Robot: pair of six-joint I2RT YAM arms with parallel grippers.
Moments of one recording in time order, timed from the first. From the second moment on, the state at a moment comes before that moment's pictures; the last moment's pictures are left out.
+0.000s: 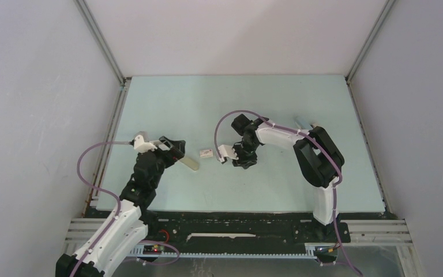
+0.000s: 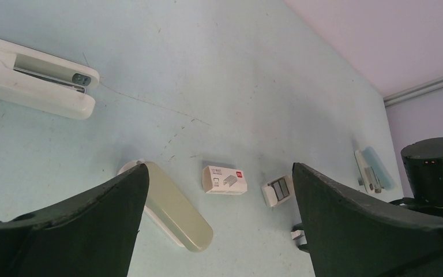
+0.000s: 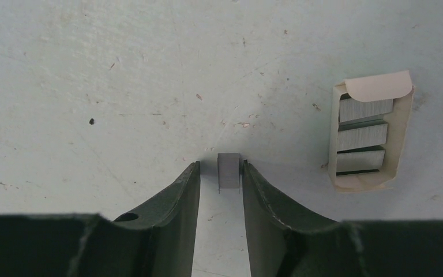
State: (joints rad) left arm -0.33 0.61 0.28 0.07 -0.22 -0.76; right arm 0.70 1.98 1.37 -0.81 -0.40 -1.21
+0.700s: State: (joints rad) left arm -0.32 0.62 0.28 0.08 -0.20 -0.76; right arm 0.69 1.98 1.38 -0.78 -0.39 -1.03
